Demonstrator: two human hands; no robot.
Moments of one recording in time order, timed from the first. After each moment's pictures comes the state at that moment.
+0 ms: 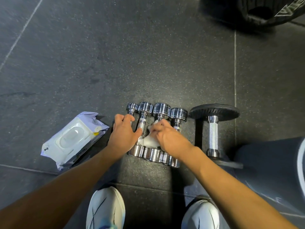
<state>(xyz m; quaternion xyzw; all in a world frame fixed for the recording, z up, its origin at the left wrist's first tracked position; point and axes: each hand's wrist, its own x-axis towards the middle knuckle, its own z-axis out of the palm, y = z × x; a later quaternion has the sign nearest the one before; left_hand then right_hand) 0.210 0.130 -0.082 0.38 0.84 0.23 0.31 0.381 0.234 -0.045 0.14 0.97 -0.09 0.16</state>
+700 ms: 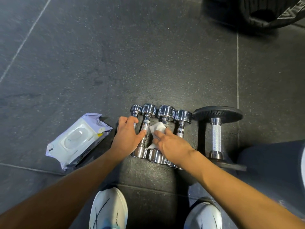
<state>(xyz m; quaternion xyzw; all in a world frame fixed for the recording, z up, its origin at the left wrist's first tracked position) 0.210 0.127 -0.088 0.37 0.83 0.25 0.33 0.380 0.222 -0.030 0.16 0.93 -0.13 0.29</state>
